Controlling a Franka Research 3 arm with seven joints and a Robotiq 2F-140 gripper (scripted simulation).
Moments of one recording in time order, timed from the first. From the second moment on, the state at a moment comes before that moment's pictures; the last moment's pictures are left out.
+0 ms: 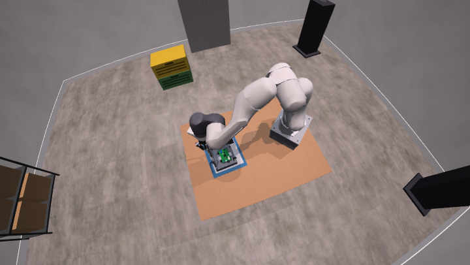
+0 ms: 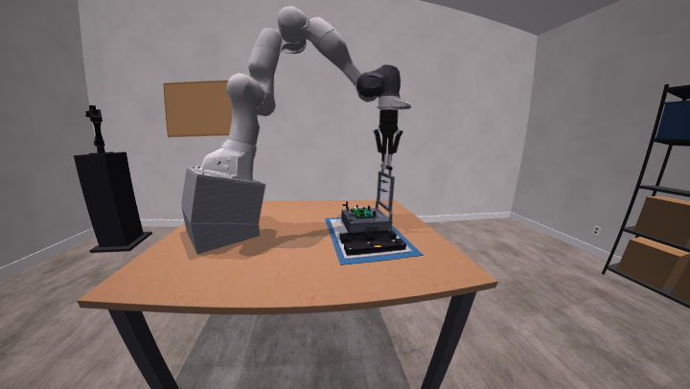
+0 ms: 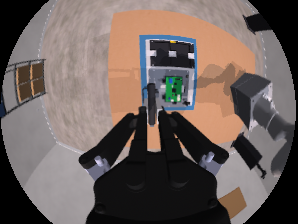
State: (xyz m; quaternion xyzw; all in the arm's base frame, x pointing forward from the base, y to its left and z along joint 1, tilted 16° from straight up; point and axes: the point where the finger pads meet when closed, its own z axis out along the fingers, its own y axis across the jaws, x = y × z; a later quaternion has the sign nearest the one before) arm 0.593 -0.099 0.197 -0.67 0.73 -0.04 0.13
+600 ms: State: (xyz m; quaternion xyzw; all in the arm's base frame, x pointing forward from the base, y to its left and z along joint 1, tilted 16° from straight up) arm 0.570 -0.097 0.191 -0.67 0.73 -0.04 0.14
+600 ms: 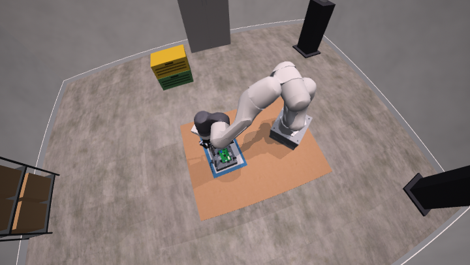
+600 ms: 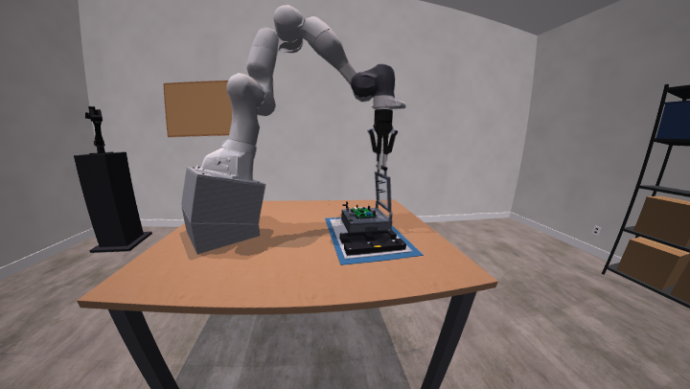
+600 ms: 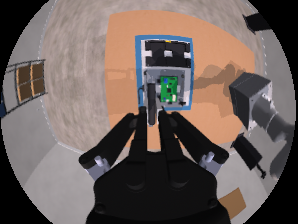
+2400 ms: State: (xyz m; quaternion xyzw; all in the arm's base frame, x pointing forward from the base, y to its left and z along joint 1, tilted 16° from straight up) arm 0.490 -0.081 0.127 -0.67 0.73 -0.03 0.13
